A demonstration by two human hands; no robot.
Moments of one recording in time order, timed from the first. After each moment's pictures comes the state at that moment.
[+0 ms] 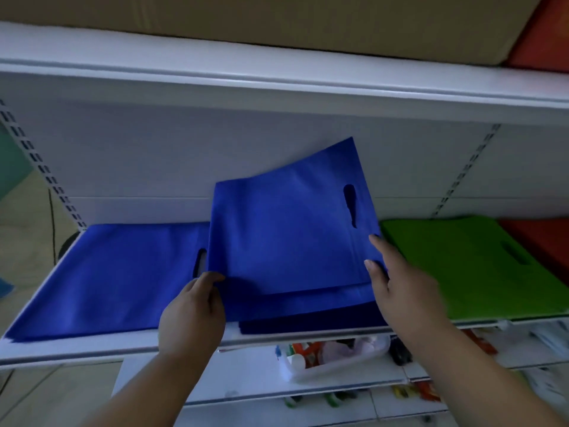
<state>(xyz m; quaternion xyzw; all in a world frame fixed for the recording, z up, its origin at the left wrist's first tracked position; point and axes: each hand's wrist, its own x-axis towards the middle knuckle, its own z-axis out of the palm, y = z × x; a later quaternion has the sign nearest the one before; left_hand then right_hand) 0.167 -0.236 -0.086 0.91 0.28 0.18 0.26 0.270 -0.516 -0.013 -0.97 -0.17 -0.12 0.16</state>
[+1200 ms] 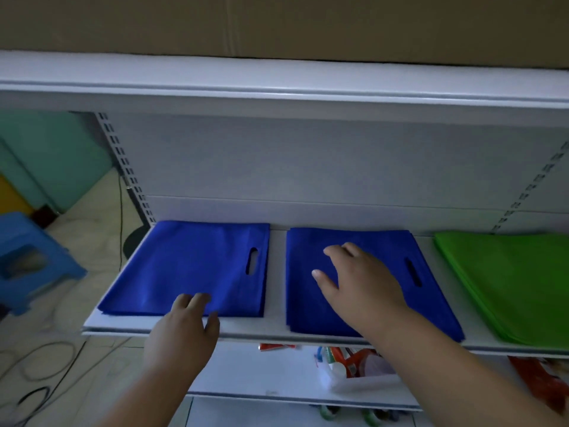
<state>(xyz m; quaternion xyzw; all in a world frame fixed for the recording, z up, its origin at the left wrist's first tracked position) 0.100 -0.179 -0.092 0.93 0.33 0.10 0.13 0.247 -0.407 -0.002 -0.94 -0.32 -0.05 0.12</state>
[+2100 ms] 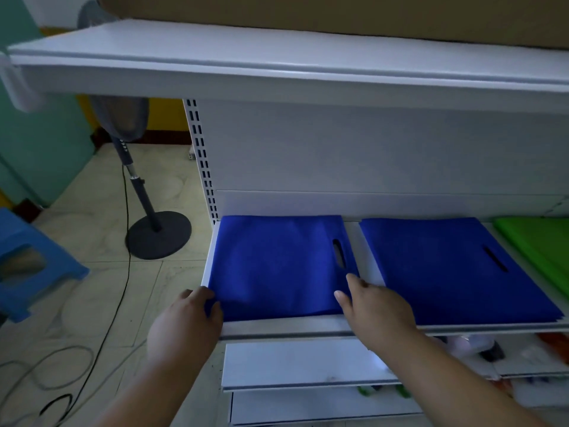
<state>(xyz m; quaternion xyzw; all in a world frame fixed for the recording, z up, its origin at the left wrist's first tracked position) 0.041 0.025 -0.097 0.94 0.30 0.07 0.16 0.169 -0.239 -0.075 -0.97 -0.23 0.00 -0.04</state>
